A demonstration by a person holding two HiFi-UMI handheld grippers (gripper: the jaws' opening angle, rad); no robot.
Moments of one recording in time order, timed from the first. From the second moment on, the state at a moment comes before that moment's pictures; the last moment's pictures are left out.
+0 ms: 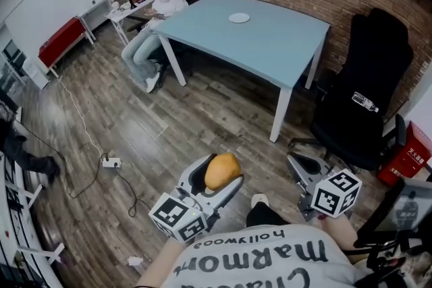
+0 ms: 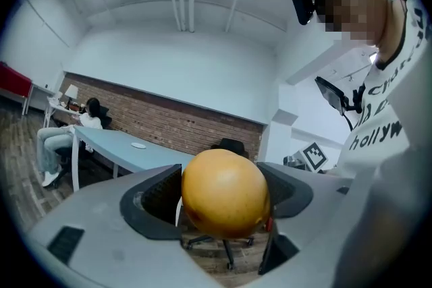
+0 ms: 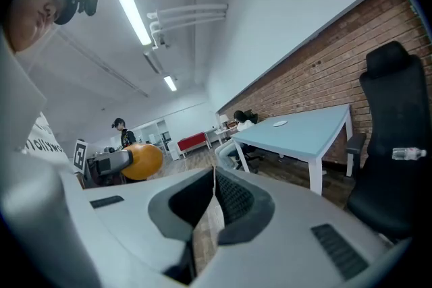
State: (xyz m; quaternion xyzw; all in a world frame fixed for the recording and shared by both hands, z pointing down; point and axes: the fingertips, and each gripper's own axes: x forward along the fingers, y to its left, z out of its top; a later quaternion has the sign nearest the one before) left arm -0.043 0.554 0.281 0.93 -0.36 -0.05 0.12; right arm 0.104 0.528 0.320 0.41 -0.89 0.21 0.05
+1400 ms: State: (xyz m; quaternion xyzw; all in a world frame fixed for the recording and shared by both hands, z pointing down) left arm 0.012 0.313 0.288 0.91 -0.38 -0.06 0.12; right arm 0.147 0.266 0.341 0.36 -0.90 0.23 0.08
